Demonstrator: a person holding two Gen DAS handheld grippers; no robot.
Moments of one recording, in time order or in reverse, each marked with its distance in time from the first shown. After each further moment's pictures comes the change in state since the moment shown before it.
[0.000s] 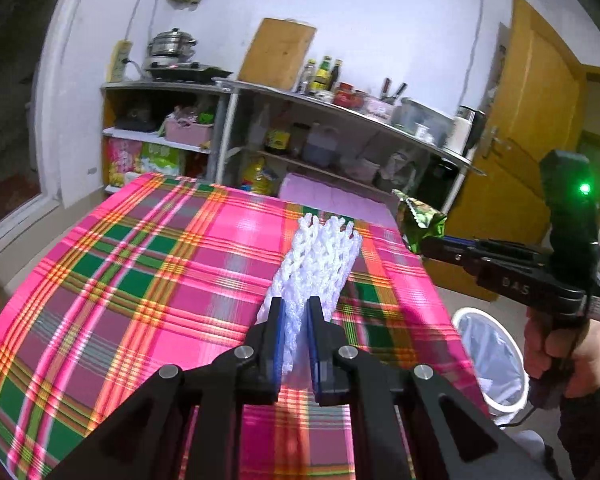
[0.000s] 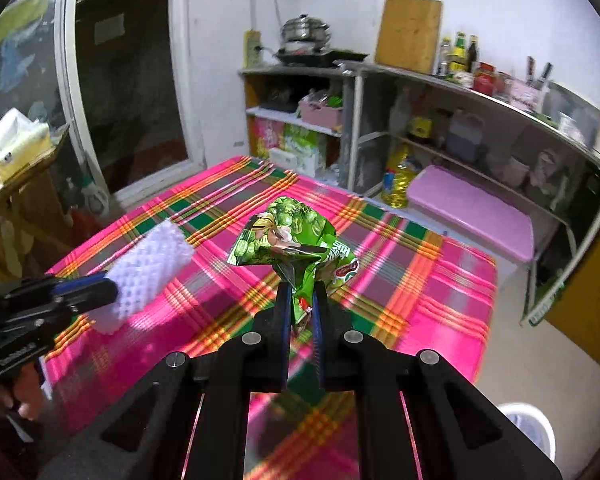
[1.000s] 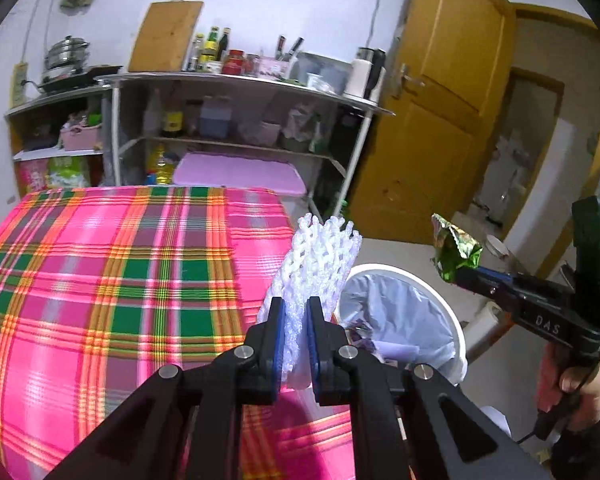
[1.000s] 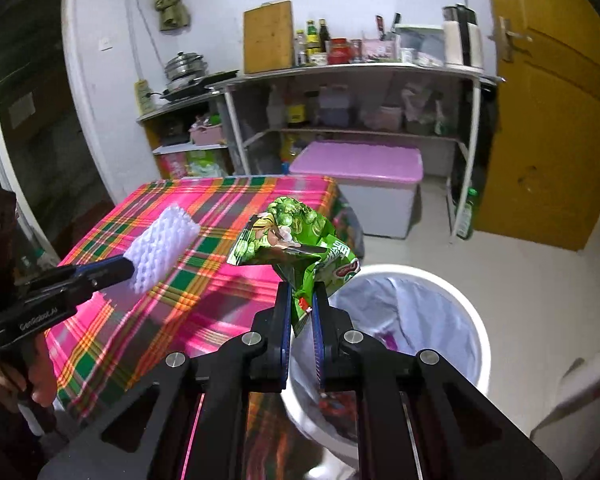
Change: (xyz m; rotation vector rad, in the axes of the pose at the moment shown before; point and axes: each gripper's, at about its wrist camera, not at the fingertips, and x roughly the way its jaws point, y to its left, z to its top) left arm 0.043 -0.171 -0.020 0.198 0.127 -0.212; right arm -0.135 -0.118 -0.129 0.335 -0.042 -0.208
